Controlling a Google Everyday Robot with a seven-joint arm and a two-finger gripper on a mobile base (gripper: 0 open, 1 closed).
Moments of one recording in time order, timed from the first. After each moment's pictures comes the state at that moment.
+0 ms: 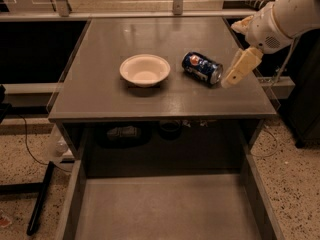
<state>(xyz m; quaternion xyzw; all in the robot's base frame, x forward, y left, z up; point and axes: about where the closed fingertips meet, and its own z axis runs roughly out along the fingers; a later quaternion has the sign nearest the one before) 0.620 -0.192 0.936 -0.59 0.73 0.04 0.34</state>
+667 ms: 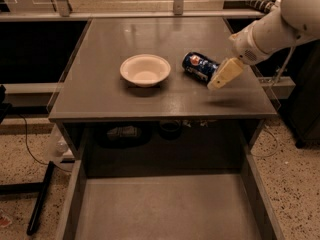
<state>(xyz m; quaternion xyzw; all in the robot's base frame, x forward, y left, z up) 0.667 -0.196 0.887 -0.52 0.78 0.02 0.35</state>
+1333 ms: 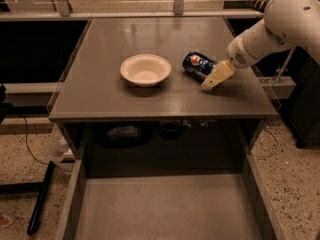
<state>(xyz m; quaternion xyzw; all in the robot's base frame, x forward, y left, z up) 0.705 -0.201 0.846 -0.45 0.82 0.04 0.34</state>
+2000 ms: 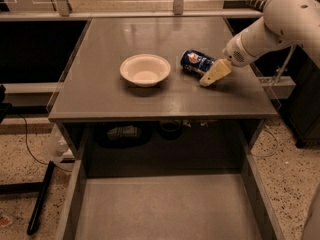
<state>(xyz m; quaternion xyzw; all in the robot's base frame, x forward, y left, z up) 0.713 -0.195 0.843 -0.45 0.83 0.06 0.33</state>
